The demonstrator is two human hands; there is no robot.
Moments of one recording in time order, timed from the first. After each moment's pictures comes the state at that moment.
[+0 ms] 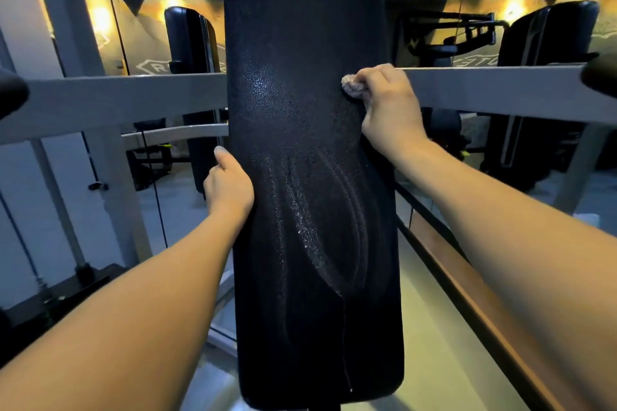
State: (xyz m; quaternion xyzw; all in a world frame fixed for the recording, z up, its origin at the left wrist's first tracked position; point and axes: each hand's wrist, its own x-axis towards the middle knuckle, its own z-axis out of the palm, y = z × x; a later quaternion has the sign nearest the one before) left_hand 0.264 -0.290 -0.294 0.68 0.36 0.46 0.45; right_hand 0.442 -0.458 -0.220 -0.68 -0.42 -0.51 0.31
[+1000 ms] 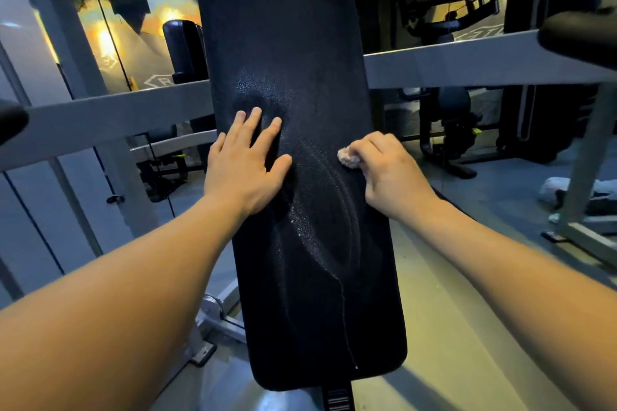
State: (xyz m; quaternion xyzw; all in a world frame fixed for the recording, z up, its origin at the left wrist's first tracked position) left_hand 0.258 -0.302 -0.282 0.91 0.17 0.38 -0.09; right_hand 0.420 -0.511 -0.327 -0.70 -0.50 -0.42 0.27
